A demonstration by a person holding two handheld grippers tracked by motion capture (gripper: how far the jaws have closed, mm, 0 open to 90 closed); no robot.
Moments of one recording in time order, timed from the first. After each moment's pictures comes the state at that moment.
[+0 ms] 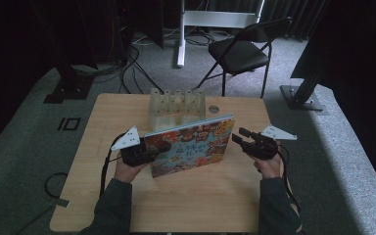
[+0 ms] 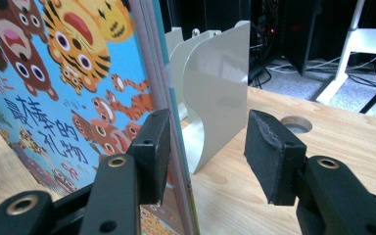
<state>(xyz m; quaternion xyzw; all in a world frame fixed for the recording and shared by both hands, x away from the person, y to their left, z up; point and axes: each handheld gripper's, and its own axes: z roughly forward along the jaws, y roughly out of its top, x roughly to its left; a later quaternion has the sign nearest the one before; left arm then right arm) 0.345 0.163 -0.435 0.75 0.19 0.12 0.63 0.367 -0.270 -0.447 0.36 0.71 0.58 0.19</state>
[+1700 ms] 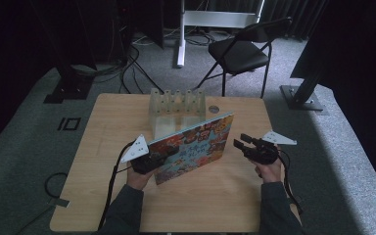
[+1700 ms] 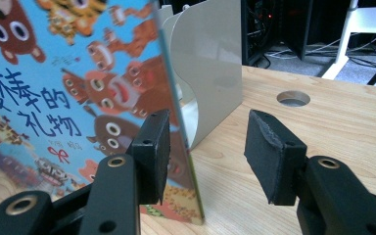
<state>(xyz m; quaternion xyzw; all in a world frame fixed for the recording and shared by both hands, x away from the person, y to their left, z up) 0.324 0.134 -0.448 0.71 0.19 0.16 0.65 0.365 -0.280 -0.470 0.38 0.71 0.57 0.18</state>
